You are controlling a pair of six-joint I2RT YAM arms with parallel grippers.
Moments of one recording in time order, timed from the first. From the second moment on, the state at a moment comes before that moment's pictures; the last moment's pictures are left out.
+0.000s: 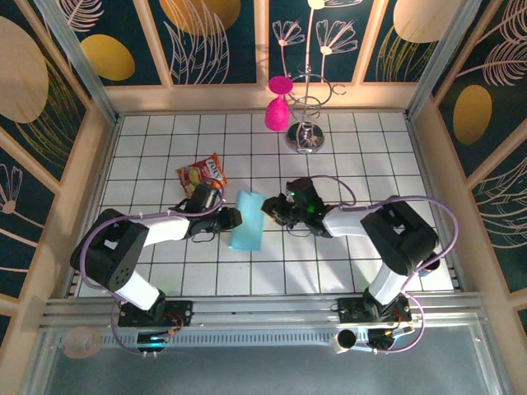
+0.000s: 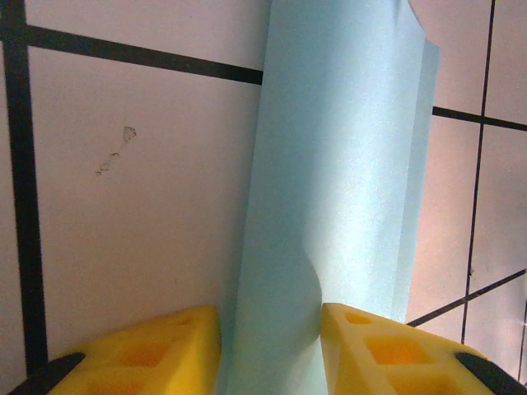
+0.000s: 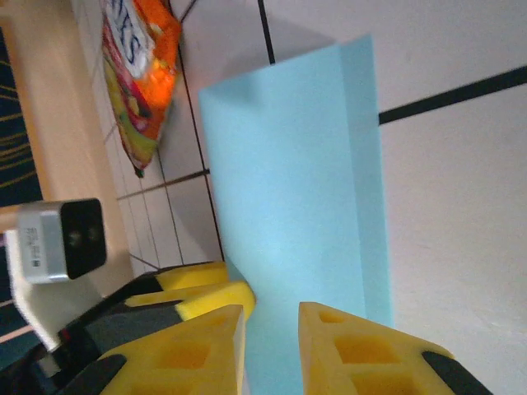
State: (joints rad) left arm -0.51 1.60 0.61 0.05 0.31 -0.76; right arm 0.68 1.66 0.67 0.38 -0.36 1.20
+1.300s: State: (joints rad) left arm -0.63 1.62 0.66 -0.04 0.09 -0.67; right arm 0.67 1.65 0.64 0.38 -0.29 1.09
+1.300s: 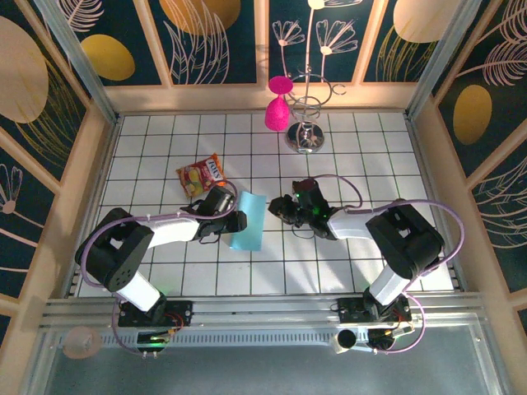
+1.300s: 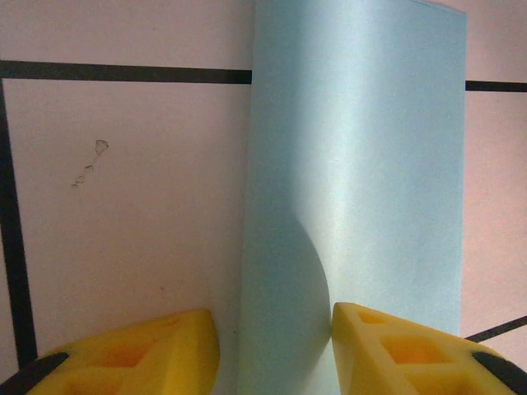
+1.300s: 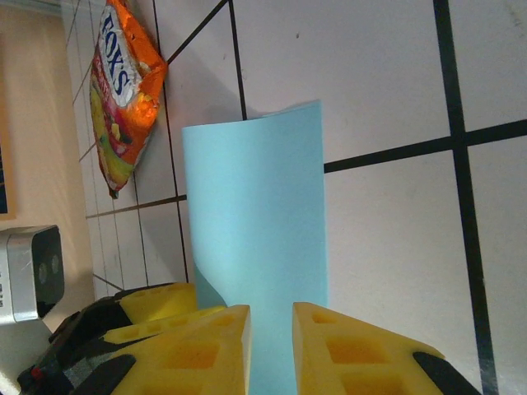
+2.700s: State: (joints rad) left arm -0.63 1.64 0.68 -0.06 0.08 -0.69; right arm 0.68 1.71 0.64 0.47 -0.37 1.10
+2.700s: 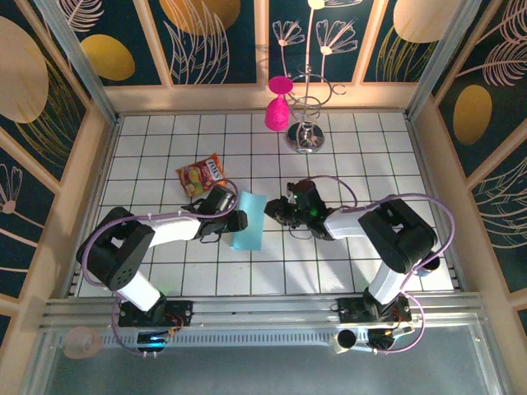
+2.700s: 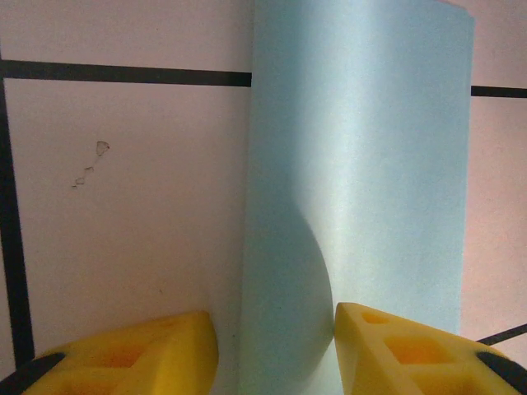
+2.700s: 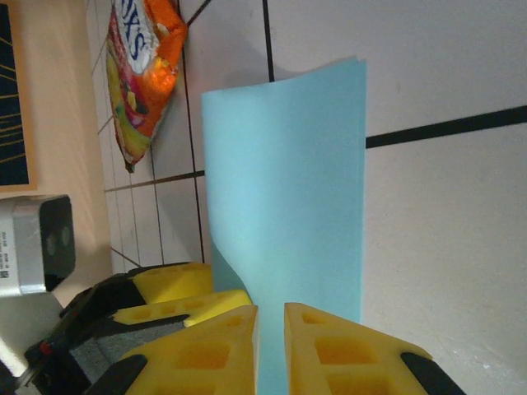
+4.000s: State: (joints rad) left arm -0.63 1.65 0.70 -0.08 0.08 -0.65; right arm 0.70 1.82 0.76 0.39 -0.41 1.08
